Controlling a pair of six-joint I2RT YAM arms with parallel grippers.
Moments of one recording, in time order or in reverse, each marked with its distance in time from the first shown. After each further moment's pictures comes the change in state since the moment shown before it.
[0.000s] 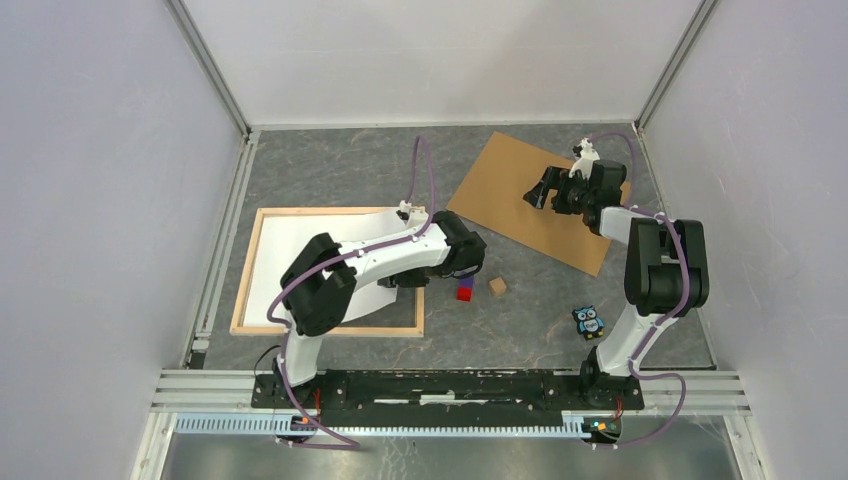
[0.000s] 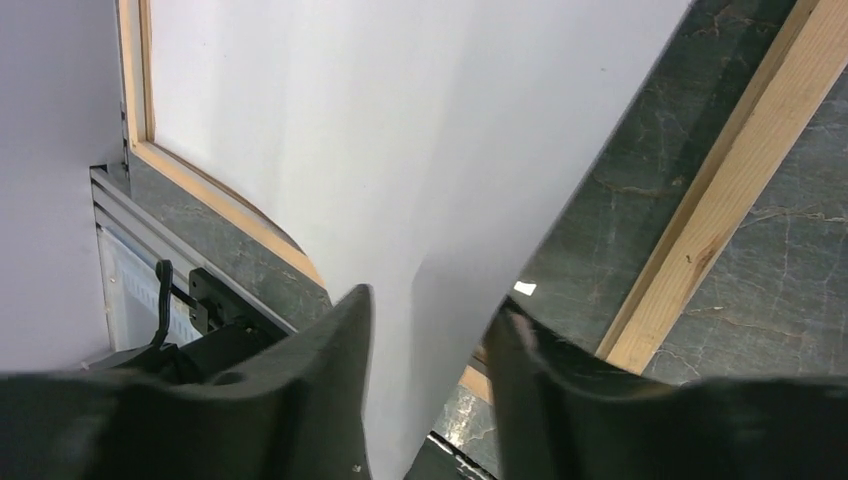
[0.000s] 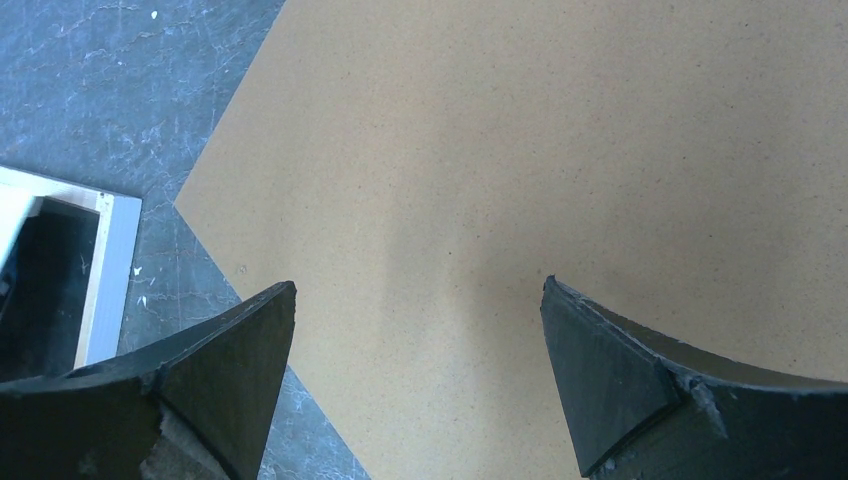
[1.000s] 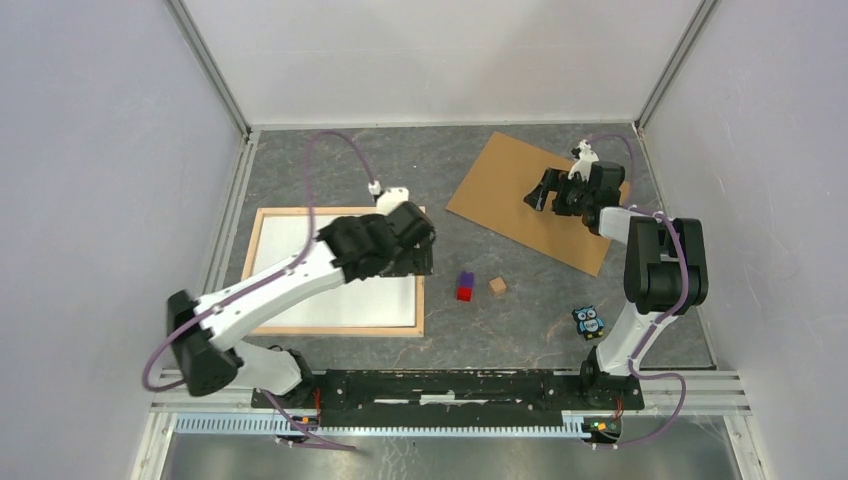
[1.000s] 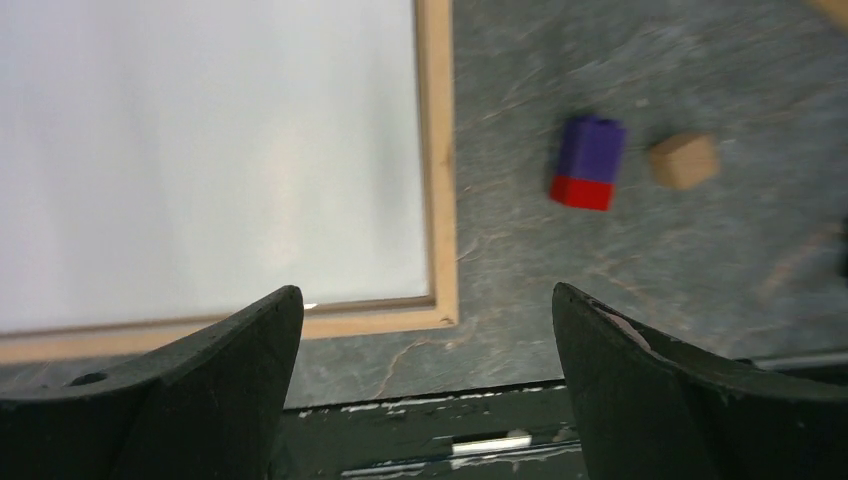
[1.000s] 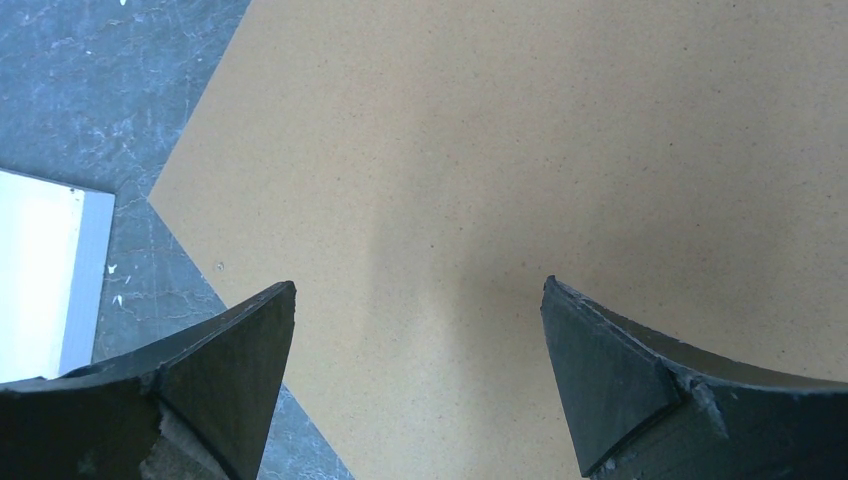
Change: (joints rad) left arm 0.034 -0.563 -0.250 0.478 0.246 0.415; right arm 0.003 0.013 0.000 -0.006 0.014 -0.014
